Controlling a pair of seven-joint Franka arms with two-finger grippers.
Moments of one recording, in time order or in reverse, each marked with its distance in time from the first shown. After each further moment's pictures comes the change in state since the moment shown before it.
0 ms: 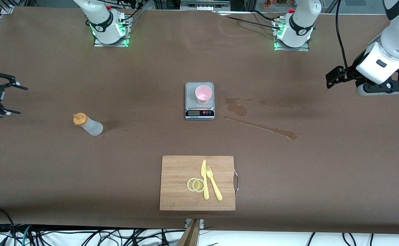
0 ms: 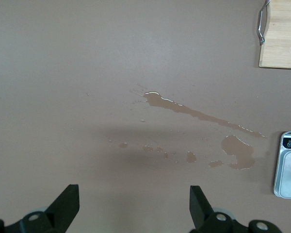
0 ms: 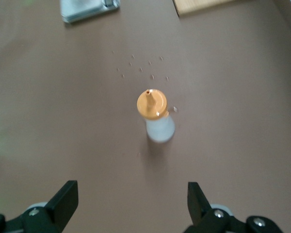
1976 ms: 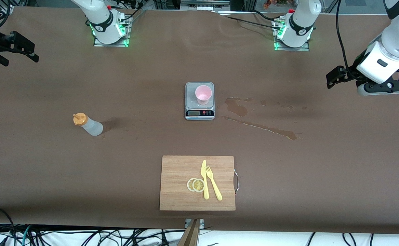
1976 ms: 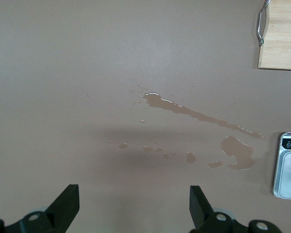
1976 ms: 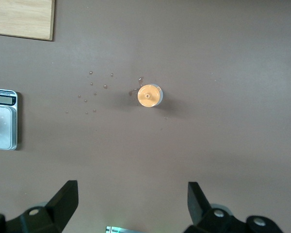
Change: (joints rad) left arm 0.000 0.000 0.000 0.004 0.000 0.000 0.000; right arm 0.348 -0.344 0.048 -0.019 -0.351 -0.080 1.643
